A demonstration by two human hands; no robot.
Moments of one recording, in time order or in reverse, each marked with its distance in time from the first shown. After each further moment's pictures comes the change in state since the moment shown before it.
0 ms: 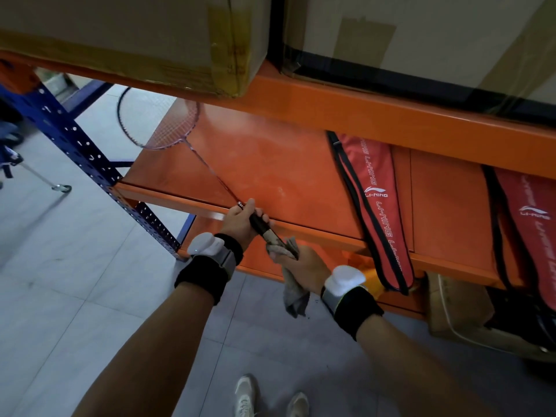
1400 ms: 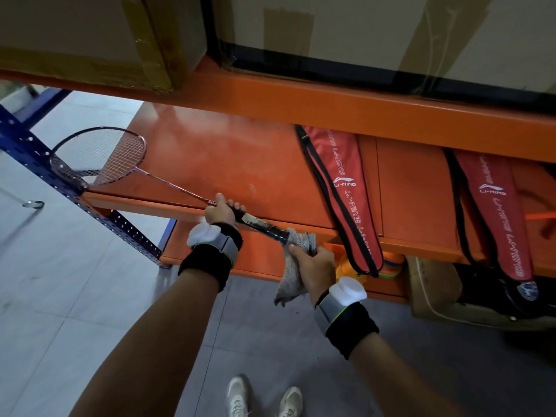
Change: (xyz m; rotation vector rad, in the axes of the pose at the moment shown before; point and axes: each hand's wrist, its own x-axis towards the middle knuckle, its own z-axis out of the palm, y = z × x) left_hand 0.029 -0.026 0.036 -0.105 0.429 0.136; right_hand -0.039 0.039 -0.031 0.359 0.622 0.104
